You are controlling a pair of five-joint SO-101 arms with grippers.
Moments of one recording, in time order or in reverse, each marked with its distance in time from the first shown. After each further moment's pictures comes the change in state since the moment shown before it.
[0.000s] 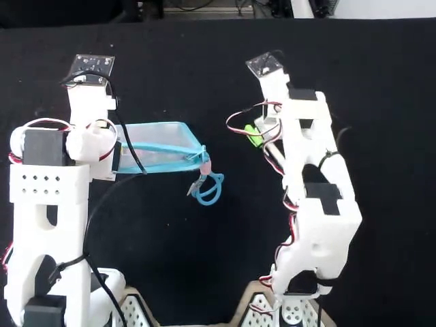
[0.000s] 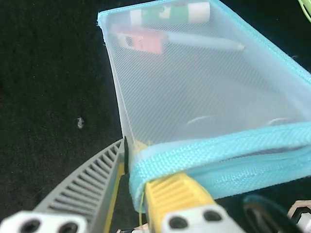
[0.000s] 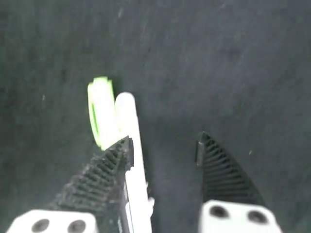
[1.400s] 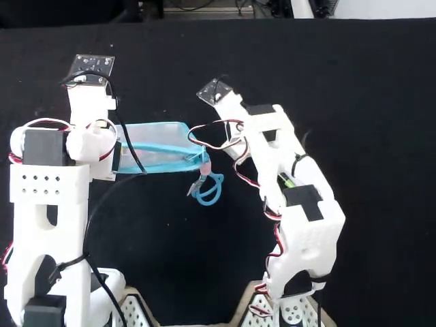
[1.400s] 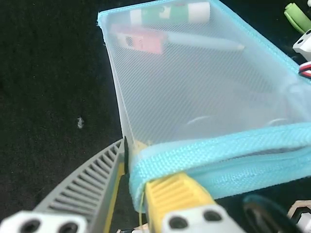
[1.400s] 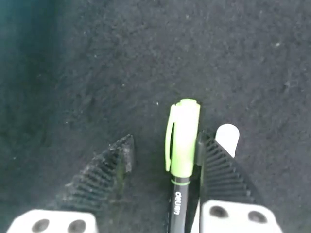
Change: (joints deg) left arm 0.0 0.0 0.0 0.0 0.0; right arm -12.2 -2.5 10.0 -2.9 6.1
